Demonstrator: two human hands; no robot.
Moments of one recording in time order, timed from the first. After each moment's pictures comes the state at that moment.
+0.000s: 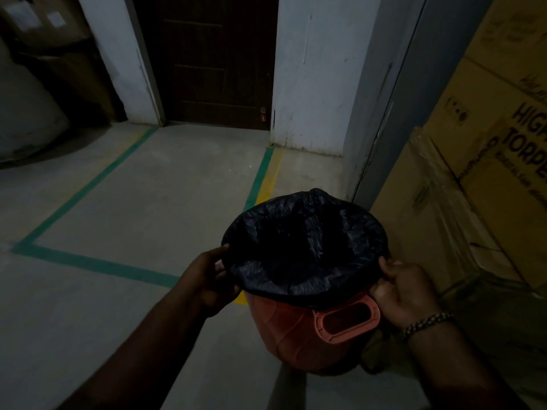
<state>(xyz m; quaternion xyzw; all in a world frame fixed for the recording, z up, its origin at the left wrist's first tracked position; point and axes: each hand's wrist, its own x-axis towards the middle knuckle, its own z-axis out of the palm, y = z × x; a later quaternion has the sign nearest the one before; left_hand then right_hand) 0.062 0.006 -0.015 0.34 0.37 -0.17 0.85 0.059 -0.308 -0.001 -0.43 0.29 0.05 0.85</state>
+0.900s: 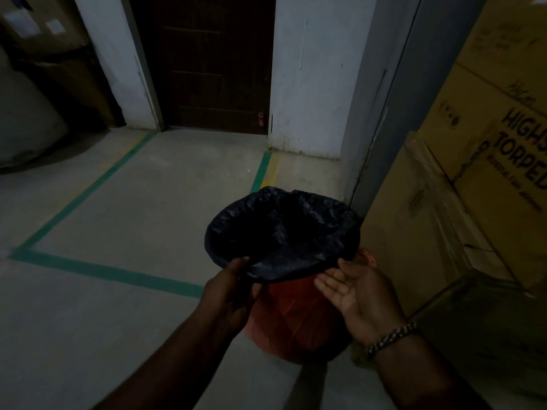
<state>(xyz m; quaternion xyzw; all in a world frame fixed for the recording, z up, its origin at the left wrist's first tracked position) 0.041 -0.041 -0.005 0.33 0.33 -0.09 0.88 0.034 -0.236 0.027 -0.42 0.32 0.08 0.85</state>
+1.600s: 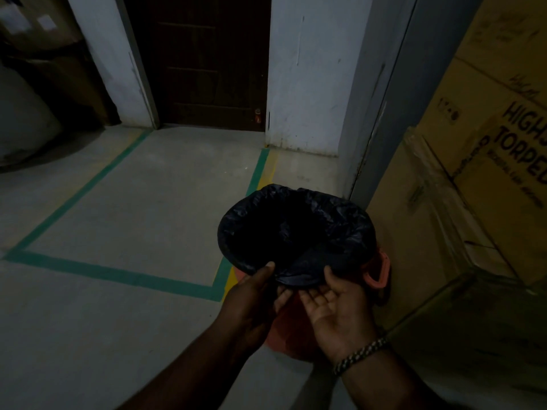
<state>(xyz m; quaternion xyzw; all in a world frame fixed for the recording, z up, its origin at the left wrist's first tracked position) 0.023 -0.075 0.001 0.34 0.25 -0.16 0.89 0.013 -0.202 0.013 -0.28 0.31 0.06 0.91</state>
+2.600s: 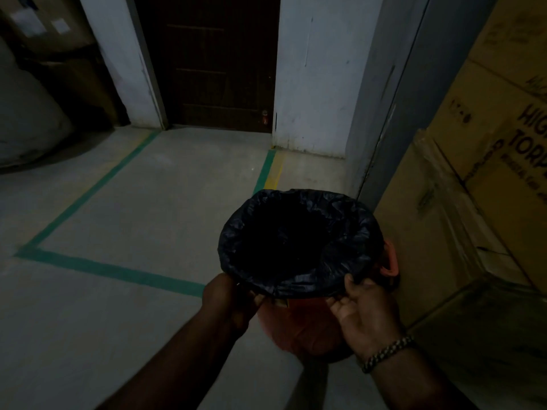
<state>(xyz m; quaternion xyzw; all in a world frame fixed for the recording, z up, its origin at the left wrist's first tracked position) 0.041 -0.034 -0.017 0.31 0.38 -0.08 0.87 0.028 -0.232 -0.004 -0.36 0.31 0.02 0.88</state>
